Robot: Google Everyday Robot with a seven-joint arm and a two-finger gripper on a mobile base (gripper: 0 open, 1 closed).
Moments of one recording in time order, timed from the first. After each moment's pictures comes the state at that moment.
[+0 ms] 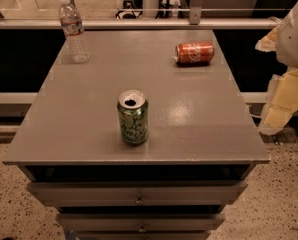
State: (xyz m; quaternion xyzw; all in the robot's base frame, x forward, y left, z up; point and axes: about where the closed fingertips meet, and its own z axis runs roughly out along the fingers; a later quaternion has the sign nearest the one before) arm 0.438 -0.217 0.976 -0.60 0.78 -0.03 0.16
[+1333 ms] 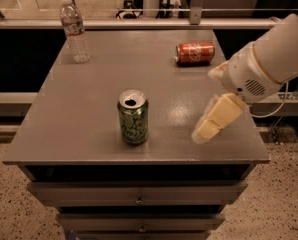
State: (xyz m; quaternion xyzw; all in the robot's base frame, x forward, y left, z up) arm 0.462 -0.131 0.912 -0.54 0.79 0.13 0.26
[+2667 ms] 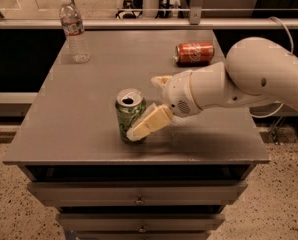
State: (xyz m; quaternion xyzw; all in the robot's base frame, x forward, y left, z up) arm 0.512 0.001 0.864 -0.51 0.71 0.27 0.40
